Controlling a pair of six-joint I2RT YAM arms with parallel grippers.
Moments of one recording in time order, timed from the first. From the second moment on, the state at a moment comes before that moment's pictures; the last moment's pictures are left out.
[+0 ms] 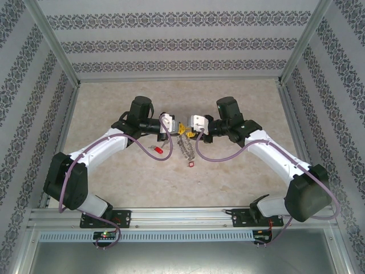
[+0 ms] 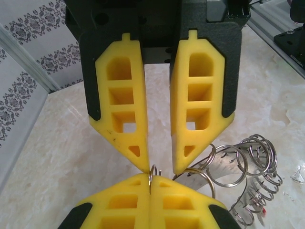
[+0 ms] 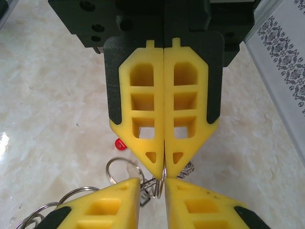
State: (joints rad) left arm -0.45 1.50 1.05 -0.09 0.89 0.86; right arm 0.48 1.36 1.05 -0.36 -0.72 -0.86
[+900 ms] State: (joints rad) left arm -0.45 1.49 1.06 -0.10 0.93 0.83; right arm 0.49 1.38 1.05 -0.35 -0.68 -0.86
